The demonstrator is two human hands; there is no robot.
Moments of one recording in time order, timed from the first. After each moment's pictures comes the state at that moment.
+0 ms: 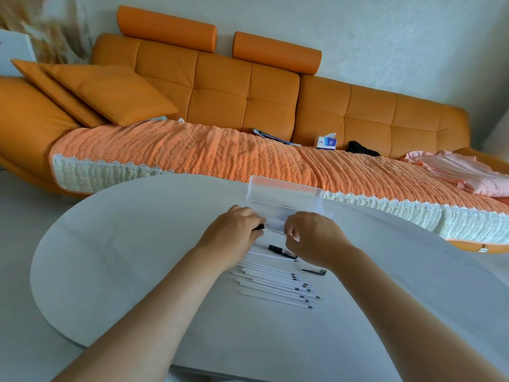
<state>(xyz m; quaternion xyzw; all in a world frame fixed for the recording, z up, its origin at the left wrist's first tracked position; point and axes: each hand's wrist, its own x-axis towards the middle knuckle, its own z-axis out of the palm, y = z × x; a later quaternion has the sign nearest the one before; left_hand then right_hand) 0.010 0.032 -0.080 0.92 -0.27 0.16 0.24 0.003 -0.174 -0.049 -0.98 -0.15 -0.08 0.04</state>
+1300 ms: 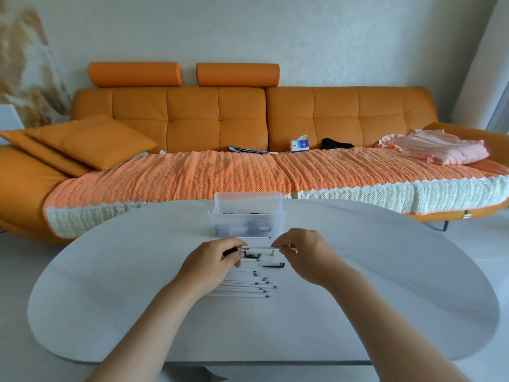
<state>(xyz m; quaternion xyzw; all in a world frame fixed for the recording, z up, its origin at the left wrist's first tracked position) -0.051 -0.007 -0.059 0.92 -0.18 0.03 0.34 -0.072 -0.241 -0.050 -0.94 -0.11 -0.11 0.30</state>
